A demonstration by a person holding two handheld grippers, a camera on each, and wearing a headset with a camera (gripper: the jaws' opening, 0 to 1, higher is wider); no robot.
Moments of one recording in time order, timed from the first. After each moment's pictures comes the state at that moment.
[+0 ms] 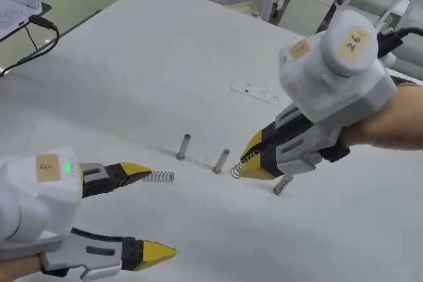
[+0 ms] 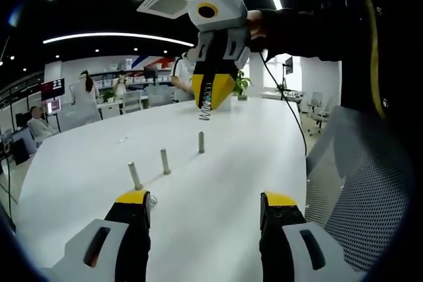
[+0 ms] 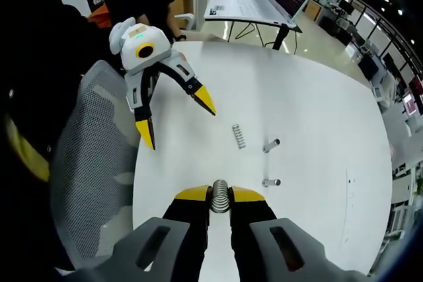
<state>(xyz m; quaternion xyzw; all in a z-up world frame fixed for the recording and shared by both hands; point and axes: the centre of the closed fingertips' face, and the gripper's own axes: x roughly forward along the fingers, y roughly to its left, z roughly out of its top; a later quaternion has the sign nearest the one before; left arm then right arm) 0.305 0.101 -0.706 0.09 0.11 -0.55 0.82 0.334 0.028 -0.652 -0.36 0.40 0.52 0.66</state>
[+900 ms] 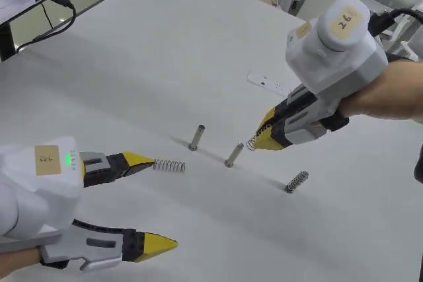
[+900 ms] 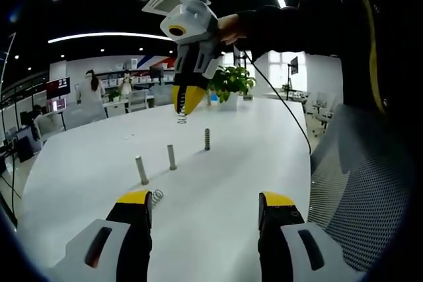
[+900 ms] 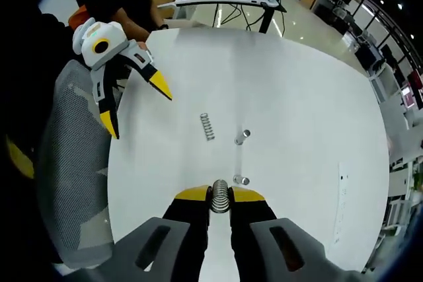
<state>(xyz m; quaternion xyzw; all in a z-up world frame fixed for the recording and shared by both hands) 0.309 0.111 -0.712 0.09 0.11 -0.53 0.83 0.400 0.017 -0.677 -0.38 0.43 0.49 0.66</state>
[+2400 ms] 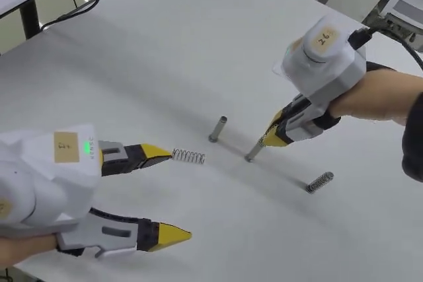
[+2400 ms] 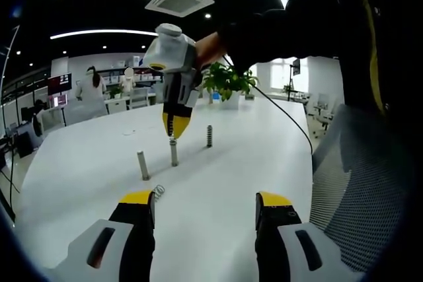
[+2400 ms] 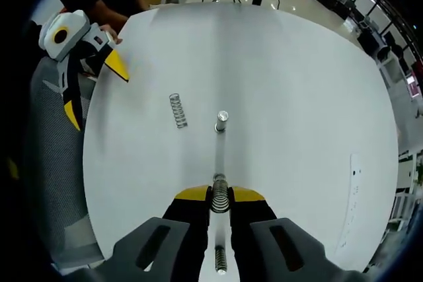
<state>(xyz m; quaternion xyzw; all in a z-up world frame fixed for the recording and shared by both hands) 0.313 0.117 -0.719 0.08 0.12 -0.53 0.84 0.429 0.012 -0.736 -0.38 0.48 0.47 0.64</state>
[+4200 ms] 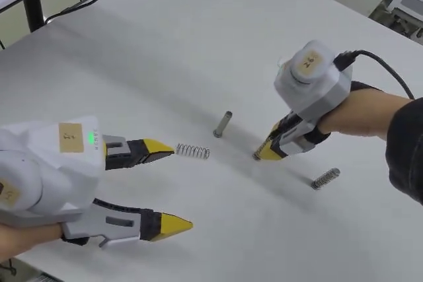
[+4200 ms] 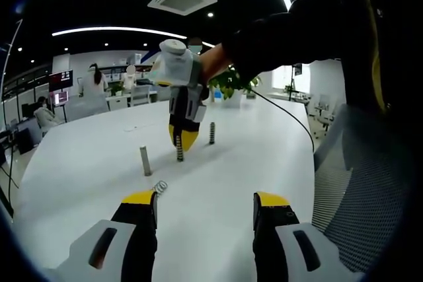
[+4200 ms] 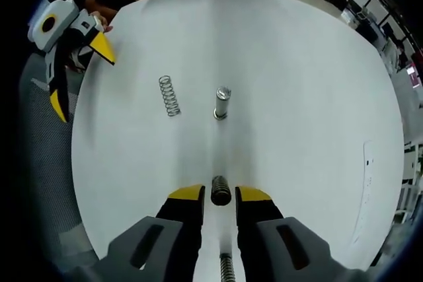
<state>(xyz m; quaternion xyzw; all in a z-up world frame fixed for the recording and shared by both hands) 0.319 0.119 -0.725 0.08 0.13 -0.53 0.84 0.428 0.002 -0.766 -0.37 0.49 0.45 0.64</state>
